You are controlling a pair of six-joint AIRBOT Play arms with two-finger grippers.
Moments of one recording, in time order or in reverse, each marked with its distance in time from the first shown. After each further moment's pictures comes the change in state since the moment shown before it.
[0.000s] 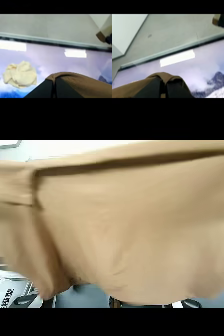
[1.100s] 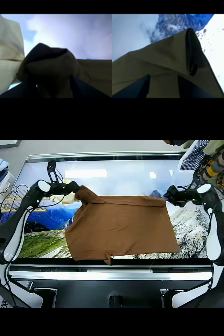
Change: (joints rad) left arm -0.243 -0.983 -0.001 -0.109 0.509 0.146; right arm 0.158 -1.004 -0.092 -0.027 -0.311 -0.130
